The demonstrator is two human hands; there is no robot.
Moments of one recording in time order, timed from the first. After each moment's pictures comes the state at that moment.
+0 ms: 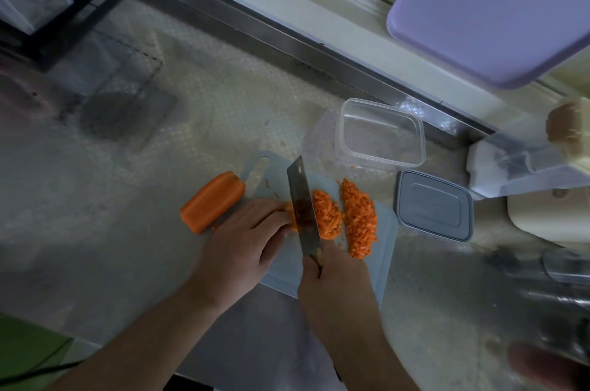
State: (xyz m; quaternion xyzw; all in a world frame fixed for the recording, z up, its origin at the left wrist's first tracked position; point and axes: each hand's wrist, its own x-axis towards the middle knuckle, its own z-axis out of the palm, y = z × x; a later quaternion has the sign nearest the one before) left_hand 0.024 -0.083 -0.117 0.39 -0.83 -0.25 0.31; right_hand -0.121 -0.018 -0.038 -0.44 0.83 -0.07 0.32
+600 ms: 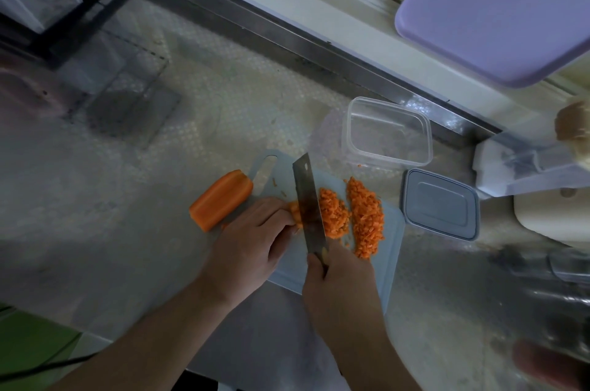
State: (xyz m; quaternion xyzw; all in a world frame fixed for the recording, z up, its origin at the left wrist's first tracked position) left_hand 0.023 -0.084 -0.122 0.40 -0.82 -0.28 0.31; right_hand -0.114 -0.014 -0.042 -0.45 0.84 -0.12 0.29
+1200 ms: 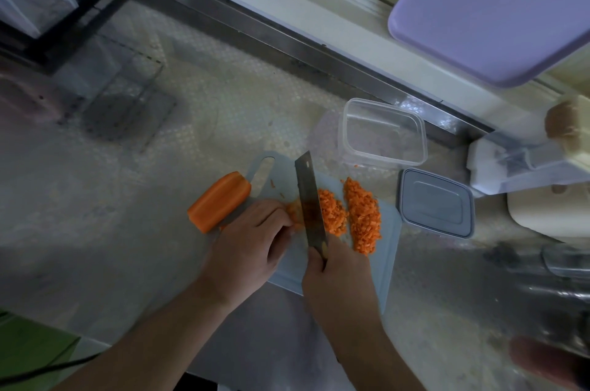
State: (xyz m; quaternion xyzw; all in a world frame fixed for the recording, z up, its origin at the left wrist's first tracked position) left_hand 0.025 -0.084 -0.120 0.40 -0.82 -0.28 0.30; right_hand -0.112 -0.021 -0.043 -0.44 0.84 -0.11 0.29
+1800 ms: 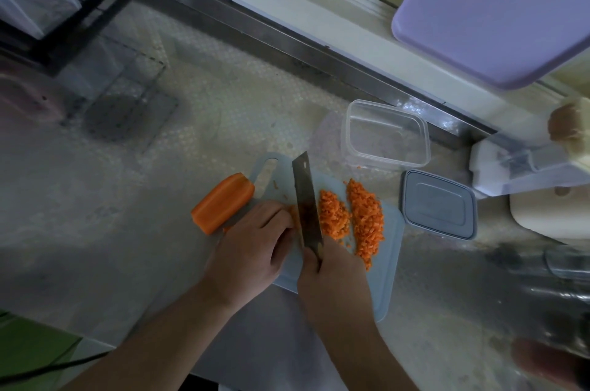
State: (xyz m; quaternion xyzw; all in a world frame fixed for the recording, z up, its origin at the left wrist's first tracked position) left_hand 0.027 -0.083 -0.123 0.42 -0.82 -0.28 0.29; right_hand -0.100 -0.025 -0.043 -0.45 0.84 -0.10 0.29
